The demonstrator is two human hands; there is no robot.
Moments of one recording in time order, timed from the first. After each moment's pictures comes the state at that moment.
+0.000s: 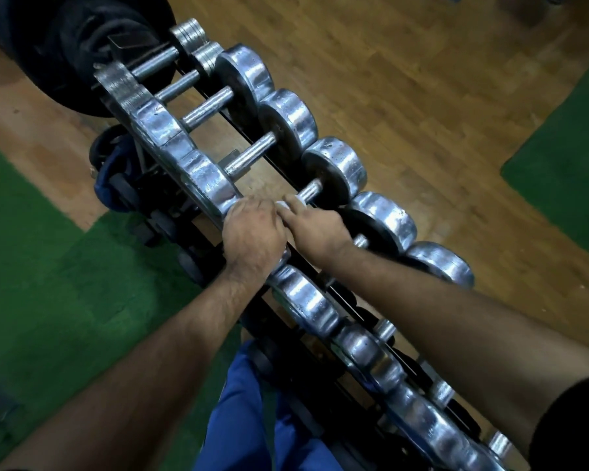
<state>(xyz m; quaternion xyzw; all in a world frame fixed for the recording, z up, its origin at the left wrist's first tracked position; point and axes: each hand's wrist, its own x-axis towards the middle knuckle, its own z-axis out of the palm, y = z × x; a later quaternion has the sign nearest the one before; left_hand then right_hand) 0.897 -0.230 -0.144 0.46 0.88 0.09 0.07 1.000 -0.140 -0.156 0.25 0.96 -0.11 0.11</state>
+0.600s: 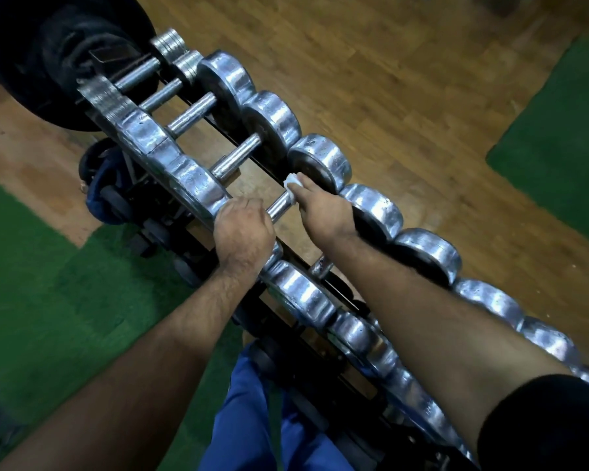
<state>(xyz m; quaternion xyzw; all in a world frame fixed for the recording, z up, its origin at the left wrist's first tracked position) 0.898 -0.232 -0.143 0.47 0.87 0.13 0.06 1.012 -0.124 -0.161 0.42 0.89 -0.18 -0.02</state>
